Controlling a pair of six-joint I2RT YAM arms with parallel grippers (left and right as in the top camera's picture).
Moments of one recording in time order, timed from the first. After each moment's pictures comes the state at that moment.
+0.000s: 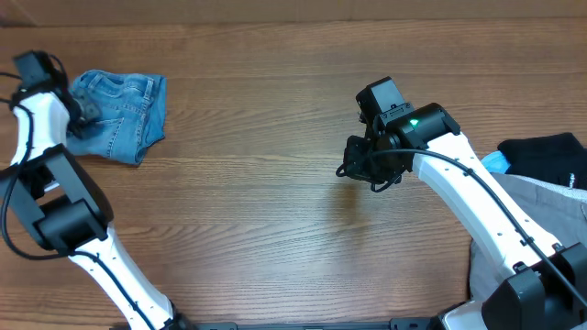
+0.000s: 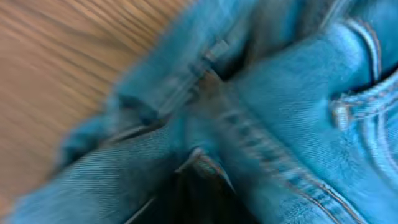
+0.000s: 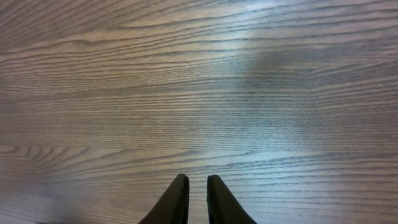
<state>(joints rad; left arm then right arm) 0.47 2.31 1.84 -0.67 -0.04 -0.13 0.43 1.63 1.39 -1.12 -0.20 0.59</state>
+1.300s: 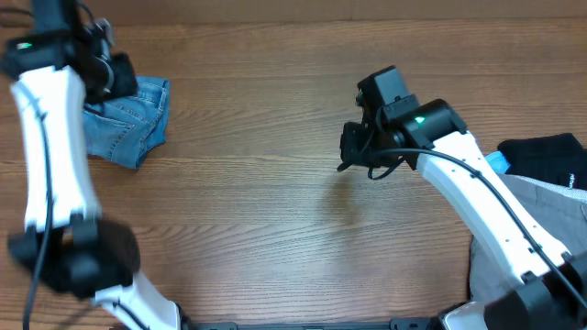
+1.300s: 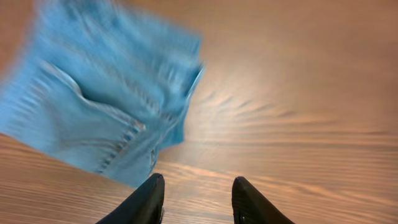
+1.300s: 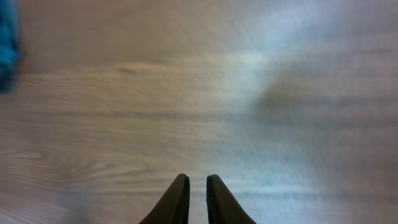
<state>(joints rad) 0.24 1.92 2.03 -1.24 0.15 -0.05 0.43 1.60 1.45 -1.03 -0.20 0.54</state>
